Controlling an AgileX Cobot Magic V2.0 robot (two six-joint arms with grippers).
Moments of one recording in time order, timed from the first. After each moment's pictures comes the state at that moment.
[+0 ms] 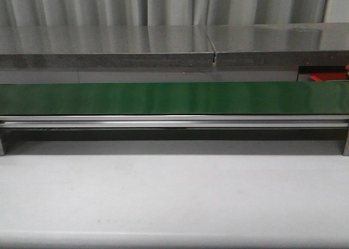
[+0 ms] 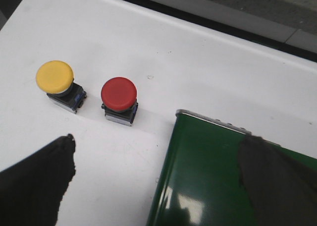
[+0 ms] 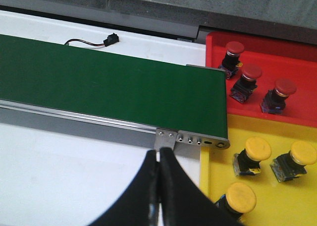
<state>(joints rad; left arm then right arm) 0.24 1.76 -1.50 -0.13 0.61 0.01 -0.13 0.54 -0.69 0.23 0.70 -0.30</state>
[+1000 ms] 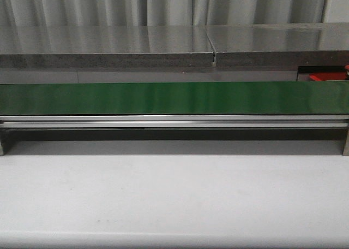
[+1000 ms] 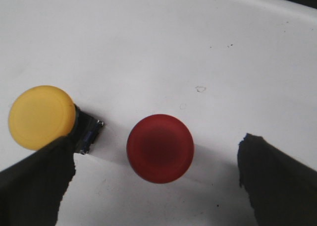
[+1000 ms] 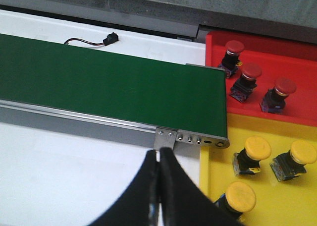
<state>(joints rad) 0.28 2.18 -1.80 -0.06 0.63 0.02 -0.13 0.54 -0.69 0.23 0.70 -0.30</state>
